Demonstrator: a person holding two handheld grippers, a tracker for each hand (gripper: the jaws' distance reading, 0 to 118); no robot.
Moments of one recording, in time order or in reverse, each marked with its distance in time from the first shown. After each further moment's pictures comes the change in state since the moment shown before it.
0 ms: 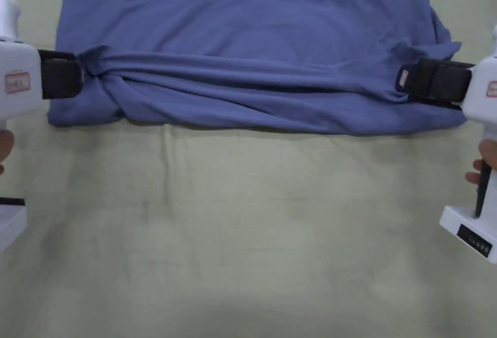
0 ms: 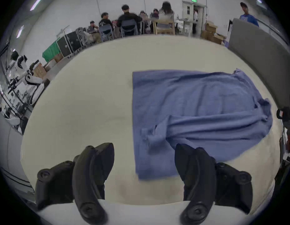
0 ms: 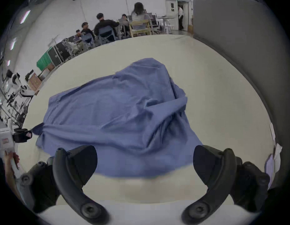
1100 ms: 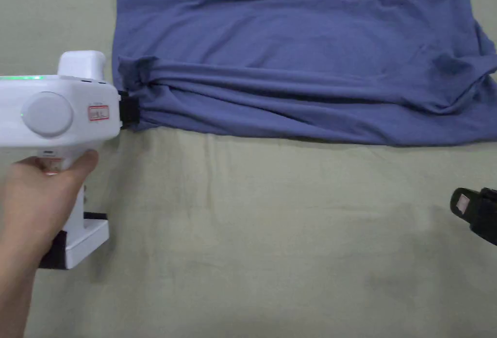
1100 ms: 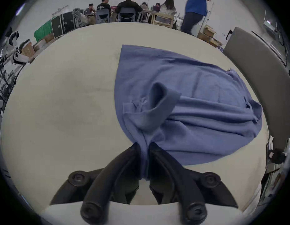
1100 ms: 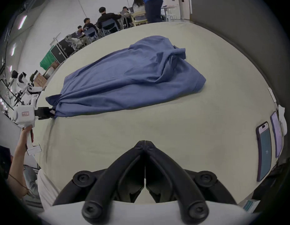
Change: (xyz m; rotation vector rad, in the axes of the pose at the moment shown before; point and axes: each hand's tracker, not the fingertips) left arm 0.001 -0.021 -0.053 -0.128 -0.183 0.113; right arm -0.022 -0.103 0.057 -0.097 0.077 -0.045
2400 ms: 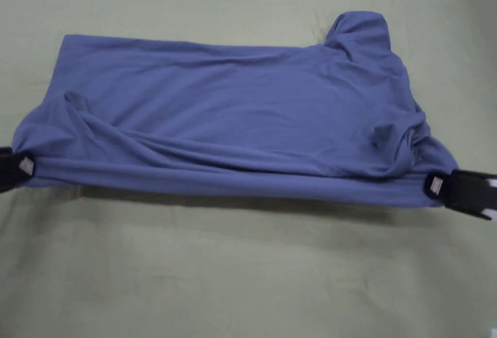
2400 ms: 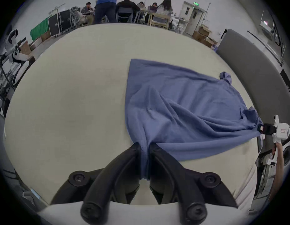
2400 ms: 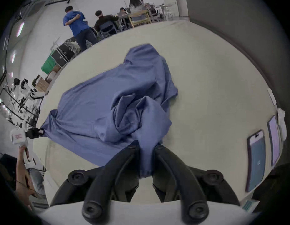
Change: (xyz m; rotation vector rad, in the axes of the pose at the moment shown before) left arm -0.054 -0.050 0.094 -0.036 -0.044 -0.014; right arm 0.049 0.019 0.019 -0.040 0.027 -0.040
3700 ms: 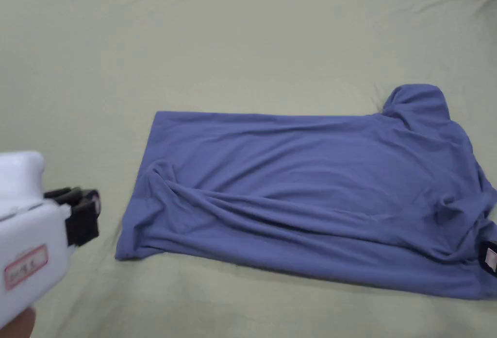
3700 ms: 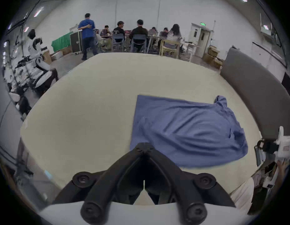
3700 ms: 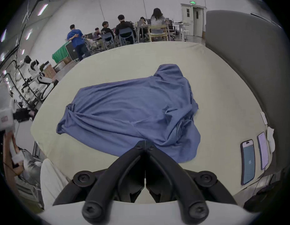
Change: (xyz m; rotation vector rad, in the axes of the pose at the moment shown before) left arm 0.051 -0.012 0.113 0.279 0.120 0.034; right arm -0.093 -0.029 0.057 0.153 0.005 0.192
